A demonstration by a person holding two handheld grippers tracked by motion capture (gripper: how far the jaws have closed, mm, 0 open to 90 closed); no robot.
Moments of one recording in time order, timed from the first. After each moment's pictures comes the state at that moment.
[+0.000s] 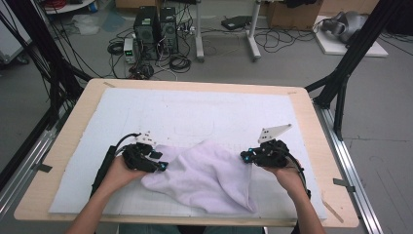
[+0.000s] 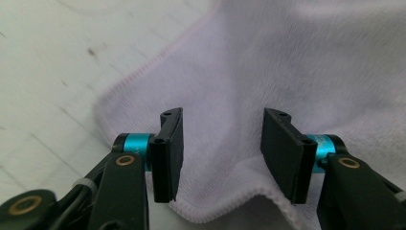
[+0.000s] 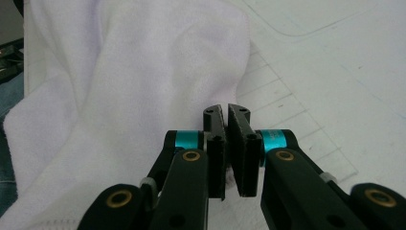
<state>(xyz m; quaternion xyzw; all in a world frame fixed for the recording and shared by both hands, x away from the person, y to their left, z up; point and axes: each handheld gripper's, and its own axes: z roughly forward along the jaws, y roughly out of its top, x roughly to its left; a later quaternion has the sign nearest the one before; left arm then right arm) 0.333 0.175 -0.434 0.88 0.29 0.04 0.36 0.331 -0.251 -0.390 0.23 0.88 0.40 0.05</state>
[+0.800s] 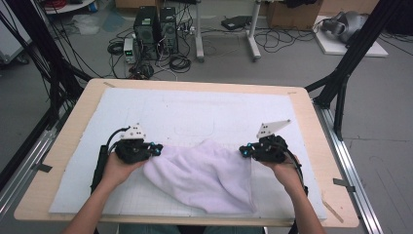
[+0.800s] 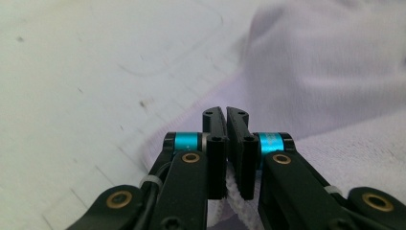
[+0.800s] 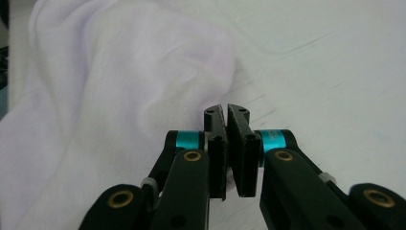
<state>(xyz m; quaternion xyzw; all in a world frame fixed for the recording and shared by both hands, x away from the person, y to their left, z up) 0.345 0.188 -0.394 0.82 0.31 0.13 0.45 0.346 -0.245 -0.377 0.24 0.88 0.41 0.07</state>
